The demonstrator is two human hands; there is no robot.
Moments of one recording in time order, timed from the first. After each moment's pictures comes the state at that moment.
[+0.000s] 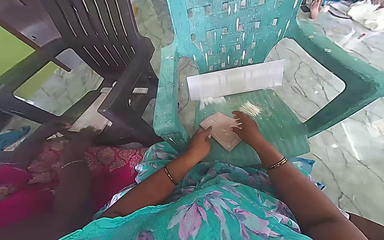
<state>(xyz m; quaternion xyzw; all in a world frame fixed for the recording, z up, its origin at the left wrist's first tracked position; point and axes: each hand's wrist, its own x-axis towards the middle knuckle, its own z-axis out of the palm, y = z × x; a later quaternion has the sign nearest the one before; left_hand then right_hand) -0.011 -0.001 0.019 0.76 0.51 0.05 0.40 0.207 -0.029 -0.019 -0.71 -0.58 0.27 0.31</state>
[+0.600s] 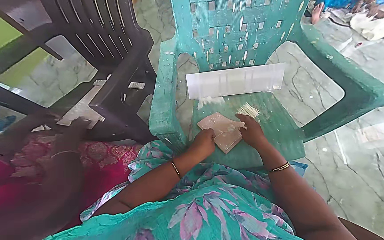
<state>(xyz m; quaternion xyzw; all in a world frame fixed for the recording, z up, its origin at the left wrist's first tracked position) 0.016 0.007 0.010 0.79 0.49 -0.04 0.36 0.228 -0.033 -0.020 -0.72 -0.59 0.24 0.27</state>
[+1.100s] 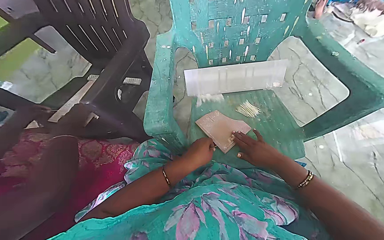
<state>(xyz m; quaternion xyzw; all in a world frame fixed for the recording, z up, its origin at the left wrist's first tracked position) 0.002 -0.006 0.012 0.79 0.45 -0.13 0.39 0.241 -0.089 -0.013 -0.57 -0.78 0.25 -0.08</state>
